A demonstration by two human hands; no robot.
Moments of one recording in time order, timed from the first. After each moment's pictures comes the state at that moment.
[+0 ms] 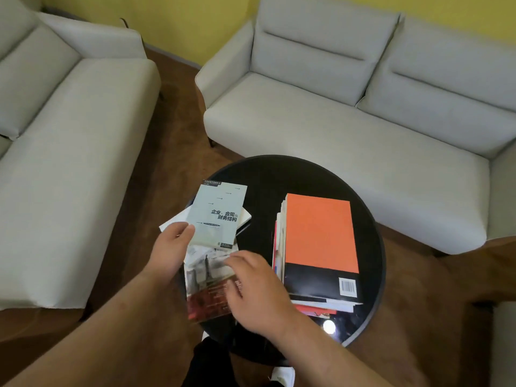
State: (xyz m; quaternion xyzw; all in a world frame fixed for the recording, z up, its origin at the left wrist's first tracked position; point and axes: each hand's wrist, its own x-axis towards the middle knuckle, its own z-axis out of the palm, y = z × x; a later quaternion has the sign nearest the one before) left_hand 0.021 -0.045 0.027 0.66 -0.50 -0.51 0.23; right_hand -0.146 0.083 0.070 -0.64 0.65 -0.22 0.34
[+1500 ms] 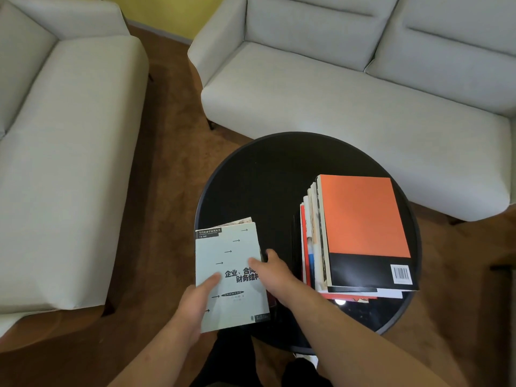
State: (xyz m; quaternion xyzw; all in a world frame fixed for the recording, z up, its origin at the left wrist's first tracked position) left_hand 0.073 0.015 -0.054 0.69 -0.23 -0.68 0.10; right_hand -0.115 0.032 -0.053 -0.17 0.74 -0.17 0.63
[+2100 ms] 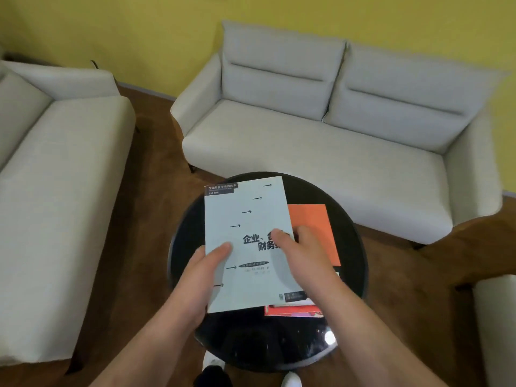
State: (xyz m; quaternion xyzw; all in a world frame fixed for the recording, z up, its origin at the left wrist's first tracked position) left_hand -0.037 0.030 0.135 0.52 -0.39 -0.73 0.22; right_hand -0.213 0.089 0.153 -0.25 0.74 -0.42 0.47
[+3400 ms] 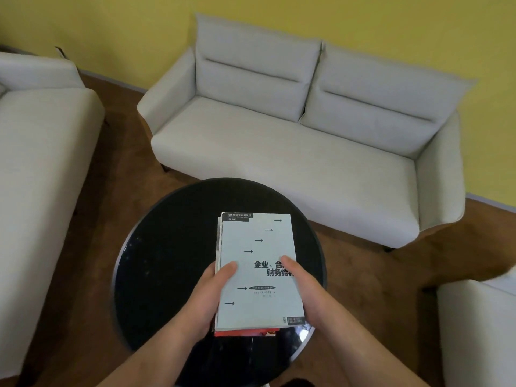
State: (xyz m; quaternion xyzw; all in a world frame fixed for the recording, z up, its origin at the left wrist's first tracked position) left_hand -0.146 0.039 0.046 0.47 -0.34 -0.80 0.16; right_hand -0.340 0.123 0.071 0.00 0.59 -0.43 0.68
